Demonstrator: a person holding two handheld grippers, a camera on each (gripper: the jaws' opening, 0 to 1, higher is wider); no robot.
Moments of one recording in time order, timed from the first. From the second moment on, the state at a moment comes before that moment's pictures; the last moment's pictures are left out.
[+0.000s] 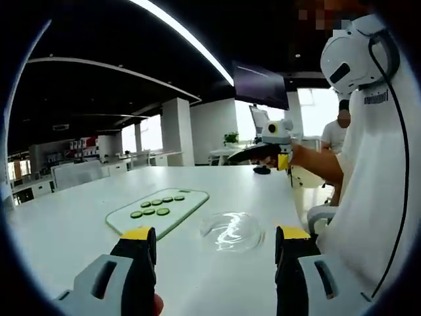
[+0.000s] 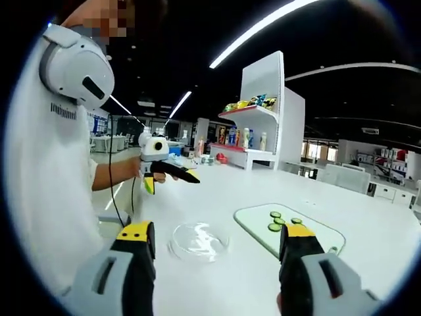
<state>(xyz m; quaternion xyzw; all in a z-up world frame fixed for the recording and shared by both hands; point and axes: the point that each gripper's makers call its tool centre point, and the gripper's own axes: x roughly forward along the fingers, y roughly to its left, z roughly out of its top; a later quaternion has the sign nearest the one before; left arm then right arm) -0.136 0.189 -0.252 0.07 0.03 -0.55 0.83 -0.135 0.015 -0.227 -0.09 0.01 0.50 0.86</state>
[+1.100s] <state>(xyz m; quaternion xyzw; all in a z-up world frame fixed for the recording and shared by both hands) -0.127 0.142 -0.295 0.09 0.08 -0.61 0.78 -0.119 0.060 -0.290 -0.13 0.11 0.57 0.81</state>
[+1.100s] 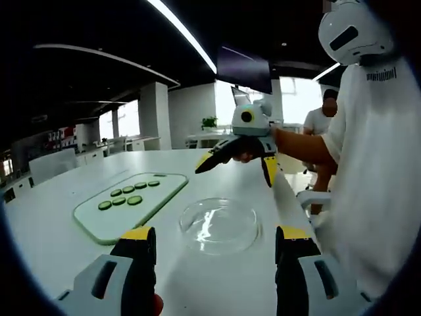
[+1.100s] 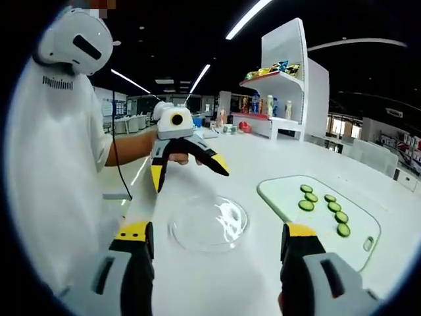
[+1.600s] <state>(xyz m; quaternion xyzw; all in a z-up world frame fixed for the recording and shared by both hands) -0.125 0.128 -0.308 0.11 0.09 -0.63 0.77 -0.116 0.076 -0.312 -0.15 0.13 0.59 0.78</state>
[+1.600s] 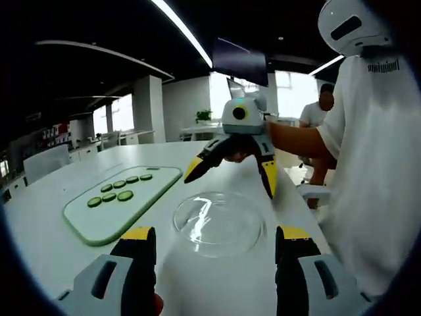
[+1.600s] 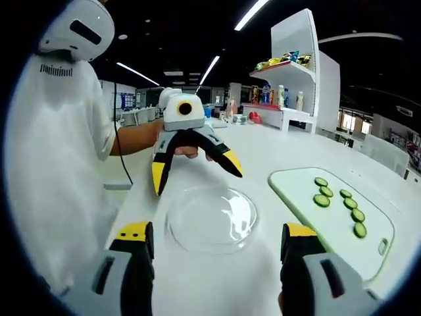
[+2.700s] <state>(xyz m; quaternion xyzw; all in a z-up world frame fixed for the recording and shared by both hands) -0.121 0.102 -0.324 0.13 0.10 -0.65 0.74 -0.114 0.099 -0.334 -0.19 0.15 0.63 0.74</state>
